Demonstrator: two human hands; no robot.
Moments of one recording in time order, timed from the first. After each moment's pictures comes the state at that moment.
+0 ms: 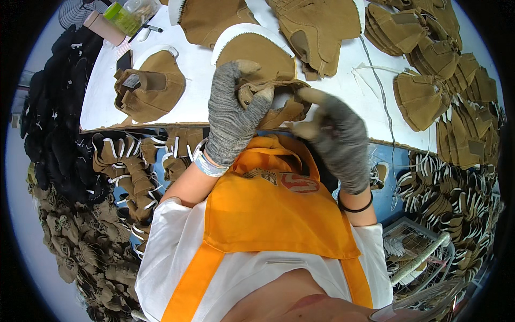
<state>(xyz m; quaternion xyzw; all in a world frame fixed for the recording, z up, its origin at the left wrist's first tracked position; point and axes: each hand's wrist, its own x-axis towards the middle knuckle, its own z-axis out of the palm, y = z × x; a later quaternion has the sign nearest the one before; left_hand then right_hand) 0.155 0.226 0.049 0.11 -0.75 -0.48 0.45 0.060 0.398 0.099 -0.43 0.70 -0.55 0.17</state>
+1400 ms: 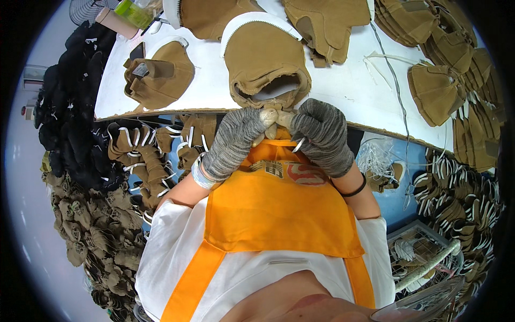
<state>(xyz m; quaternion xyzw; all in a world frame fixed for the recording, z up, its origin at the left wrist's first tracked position) 0.208 0.252 0.053 0.21 -0.70 -0.68 0.05 0.052 0.399 0.027 -0.66 0.62 -0.40 -0.12</state>
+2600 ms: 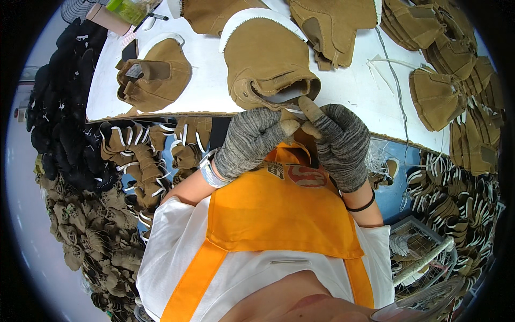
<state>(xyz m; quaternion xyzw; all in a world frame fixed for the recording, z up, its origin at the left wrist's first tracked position) 0.192 0.247 0.045 0.08 -0.79 -0.59 0.14 0.057 0.403 0.045 -0.57 0.75 -0.33 -0.11</state>
